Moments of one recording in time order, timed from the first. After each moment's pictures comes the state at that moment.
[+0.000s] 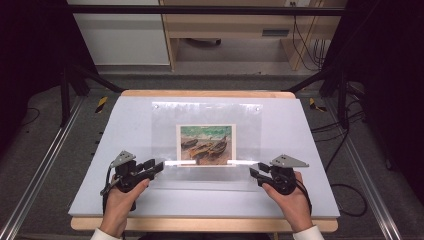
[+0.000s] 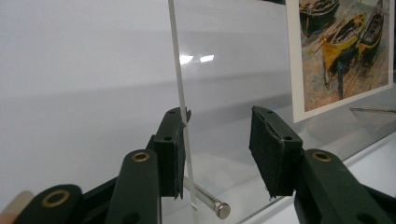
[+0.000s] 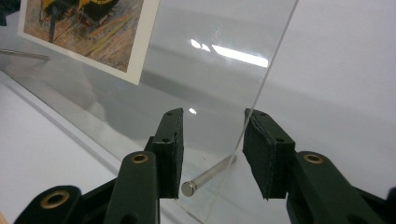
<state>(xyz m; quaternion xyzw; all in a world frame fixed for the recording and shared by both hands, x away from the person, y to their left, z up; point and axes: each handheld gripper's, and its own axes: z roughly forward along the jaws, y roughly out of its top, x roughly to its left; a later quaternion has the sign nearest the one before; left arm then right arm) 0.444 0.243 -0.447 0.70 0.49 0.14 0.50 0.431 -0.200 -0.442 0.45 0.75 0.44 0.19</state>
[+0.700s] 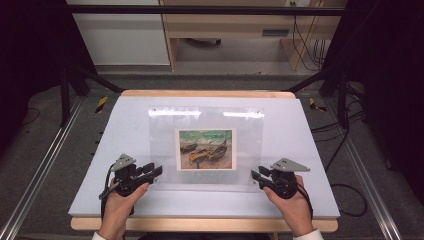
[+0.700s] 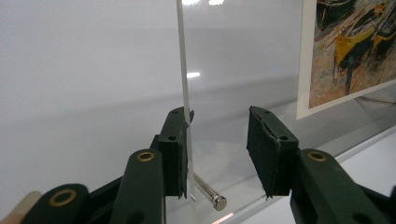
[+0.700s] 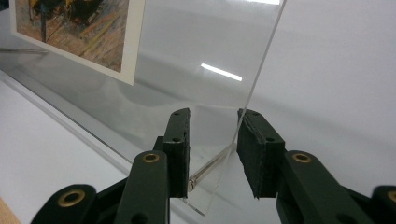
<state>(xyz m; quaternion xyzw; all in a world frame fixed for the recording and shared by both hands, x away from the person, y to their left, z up) 0.434 0.242 -0.447 0.71 0.49 0.14 0.48 0.422 -0.201 -0.443 0.45 0.75 0.44 0.19</state>
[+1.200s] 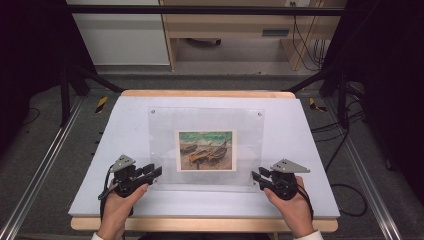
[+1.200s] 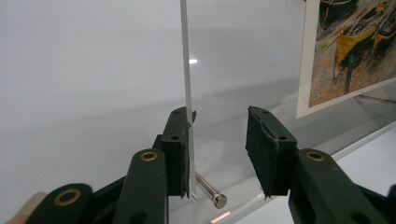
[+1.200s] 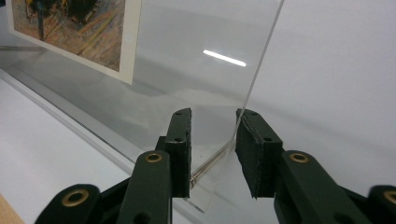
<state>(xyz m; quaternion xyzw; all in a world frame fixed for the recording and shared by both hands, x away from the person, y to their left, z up) 0.433 0.243 -0.448 0.72 0.48 0.14 0.48 0.419 -0.201 -0.444 0.45 0.75 0.43 0.19</state>
